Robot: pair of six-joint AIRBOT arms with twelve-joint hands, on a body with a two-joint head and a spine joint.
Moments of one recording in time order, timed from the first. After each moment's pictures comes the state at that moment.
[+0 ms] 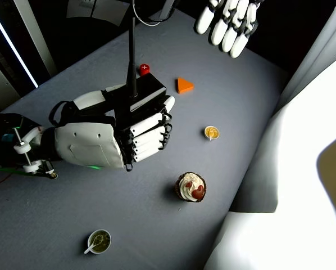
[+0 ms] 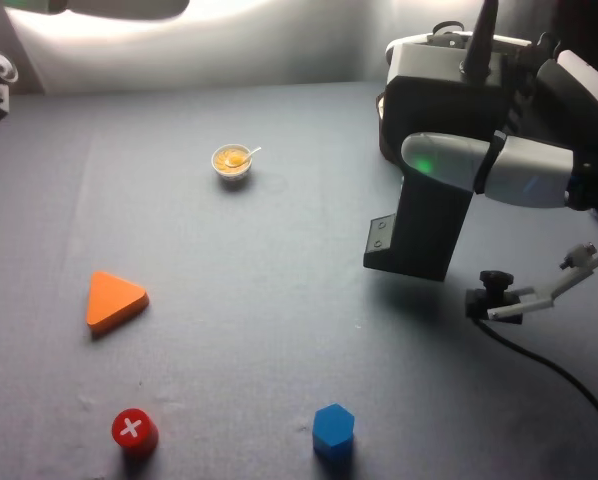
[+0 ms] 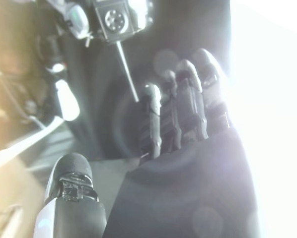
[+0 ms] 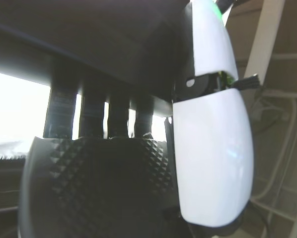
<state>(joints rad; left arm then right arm) 0.03 -0.64 1.52 1.40 -0.92 -0.96 -0.55 -1.26 1.25 0.30 1.19 0.19</state>
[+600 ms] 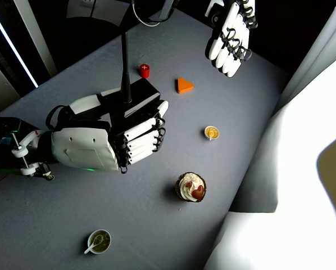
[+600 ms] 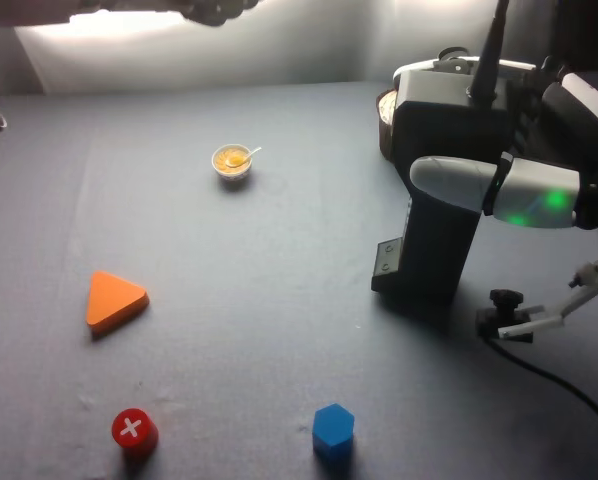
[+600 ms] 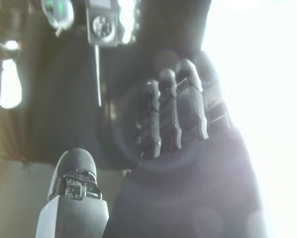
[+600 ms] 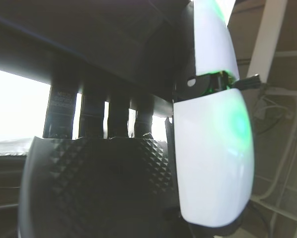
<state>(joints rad) 0.03 -0.63 1.51 1.59 -0.81 -1.42 -0.60 -1.26 1.26 0.29 1.20 0.21</state>
